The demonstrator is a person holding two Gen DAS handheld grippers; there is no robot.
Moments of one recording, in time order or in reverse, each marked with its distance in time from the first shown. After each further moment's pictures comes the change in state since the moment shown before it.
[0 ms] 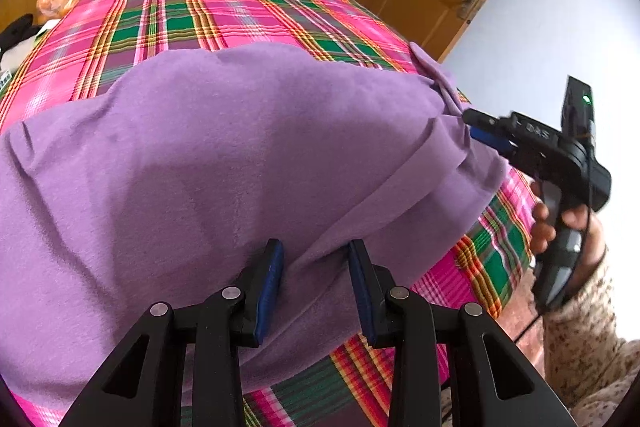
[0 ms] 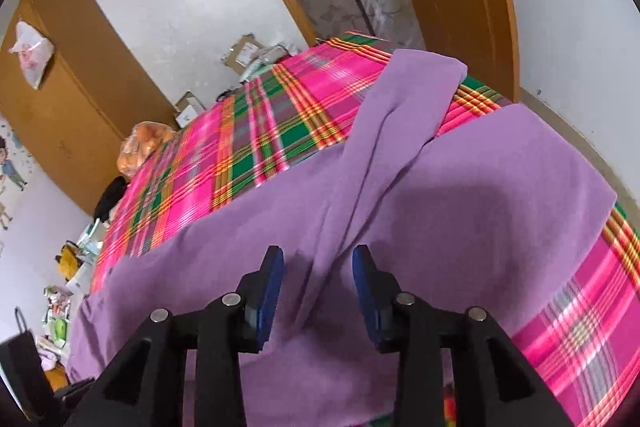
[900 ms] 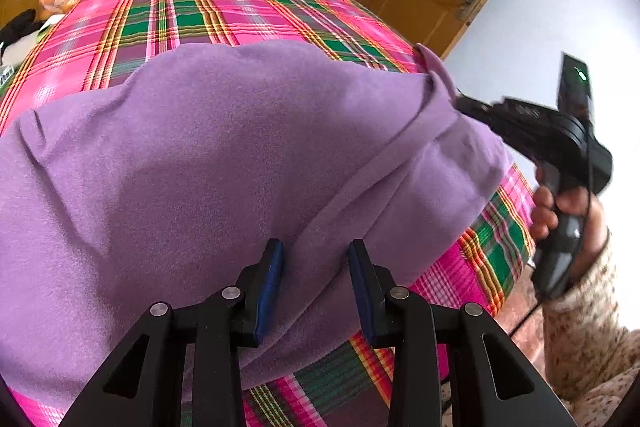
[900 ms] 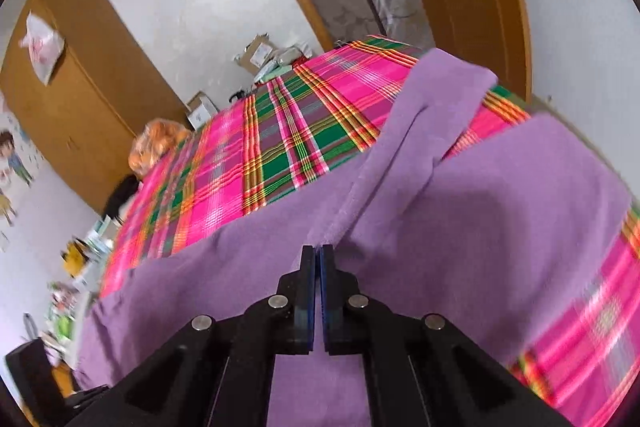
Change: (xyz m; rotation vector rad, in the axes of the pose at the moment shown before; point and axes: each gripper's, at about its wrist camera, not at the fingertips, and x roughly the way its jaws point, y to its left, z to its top) left arm -0.005 0.015 0.000 -0.012 -0.001 -0.003; right arm -0.008 0.034 -0.010 -0.020 -0.025 0.045
